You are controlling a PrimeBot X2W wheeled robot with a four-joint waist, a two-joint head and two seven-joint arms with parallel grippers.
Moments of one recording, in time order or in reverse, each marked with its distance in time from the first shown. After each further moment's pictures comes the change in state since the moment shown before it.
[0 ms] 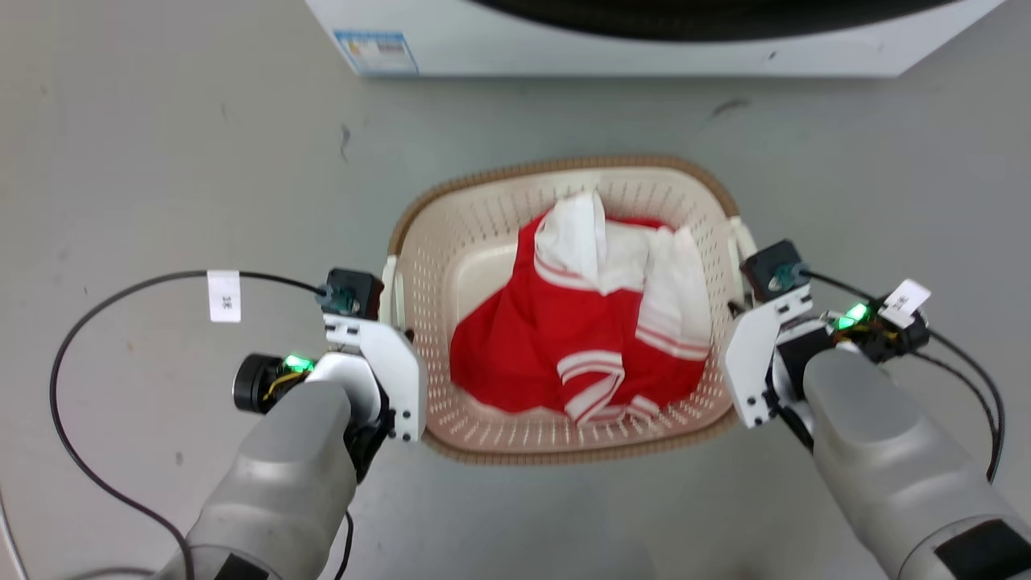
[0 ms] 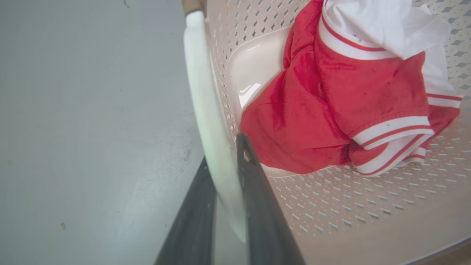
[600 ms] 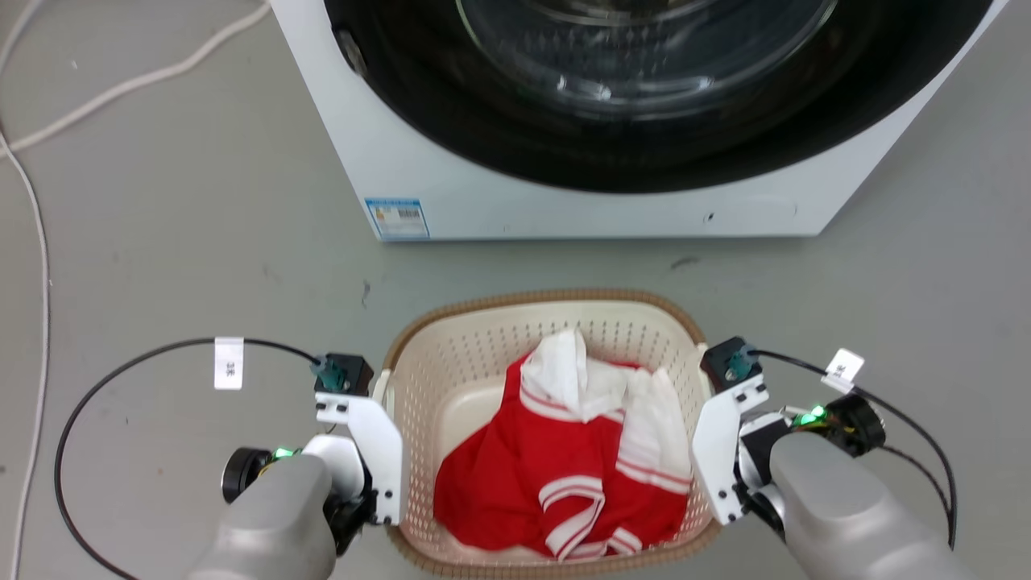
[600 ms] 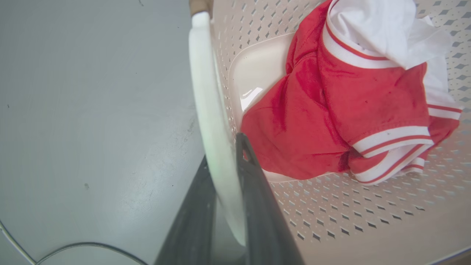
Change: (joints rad) left arm 0.145 0.063 -0.125 -0.068 -0.178 0.001 0.204; right arm 0.142 0.016 0.244 -0.030 0.259 -0.001 0.200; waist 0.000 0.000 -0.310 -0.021
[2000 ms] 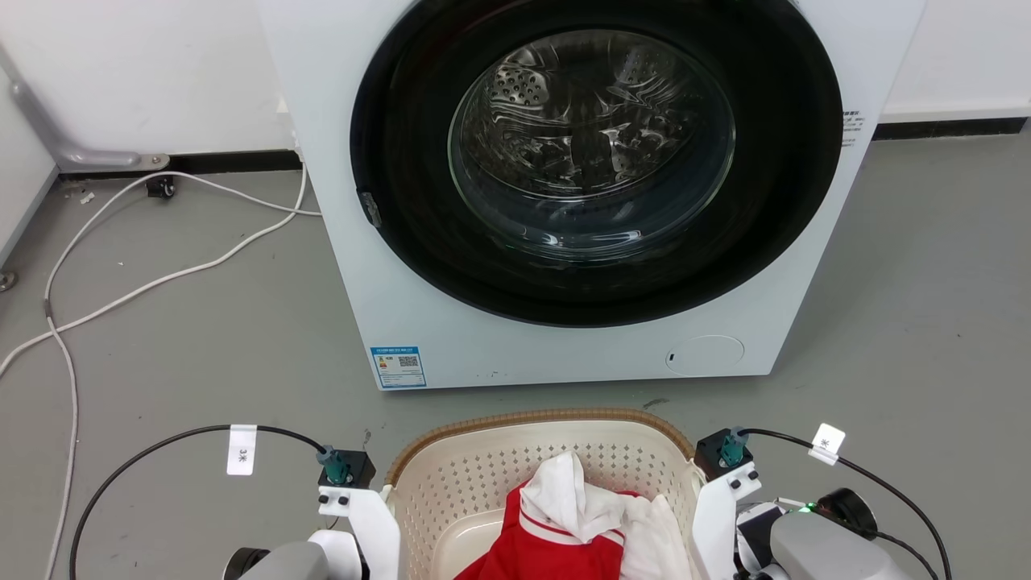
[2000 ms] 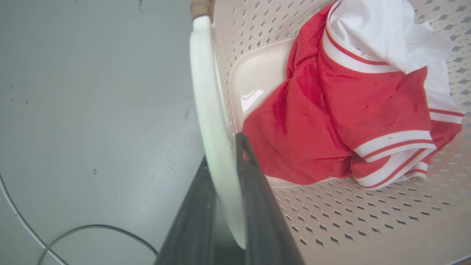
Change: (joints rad) left arm 0.138 0.029 -0.179 0.006 -0.192 0.000 0.069; right arm 0.114 -0.070 0.443 -0.085 0.485 -0.004 0.116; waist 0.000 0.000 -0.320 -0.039
